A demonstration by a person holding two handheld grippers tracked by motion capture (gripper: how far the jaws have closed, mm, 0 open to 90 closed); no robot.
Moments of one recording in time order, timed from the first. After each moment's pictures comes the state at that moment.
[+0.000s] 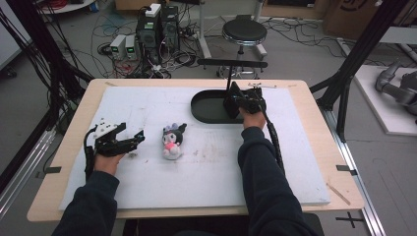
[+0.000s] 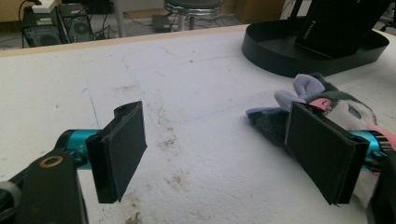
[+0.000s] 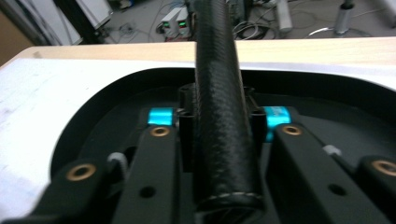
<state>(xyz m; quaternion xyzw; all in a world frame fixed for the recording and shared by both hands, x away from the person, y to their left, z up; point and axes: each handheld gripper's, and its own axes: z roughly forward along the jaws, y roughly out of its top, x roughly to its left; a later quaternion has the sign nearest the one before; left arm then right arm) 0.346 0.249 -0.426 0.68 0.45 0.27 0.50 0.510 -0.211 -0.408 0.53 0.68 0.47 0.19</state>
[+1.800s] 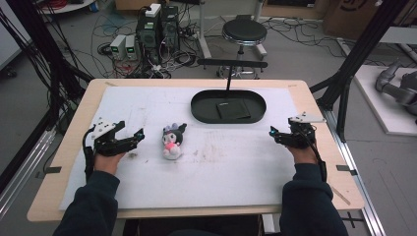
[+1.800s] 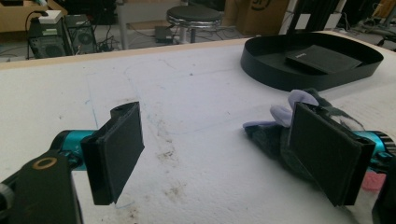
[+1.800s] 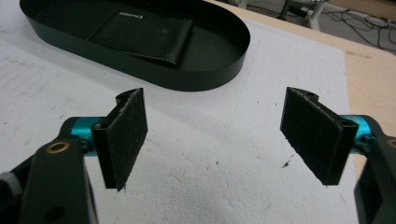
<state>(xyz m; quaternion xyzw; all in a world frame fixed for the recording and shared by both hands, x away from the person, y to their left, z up) 0.344 0.247 -0.421 0.67 0.45 0.28 0.52 0.373 -0.324 -0.393 0.46 0.75 0.37 0.30</state>
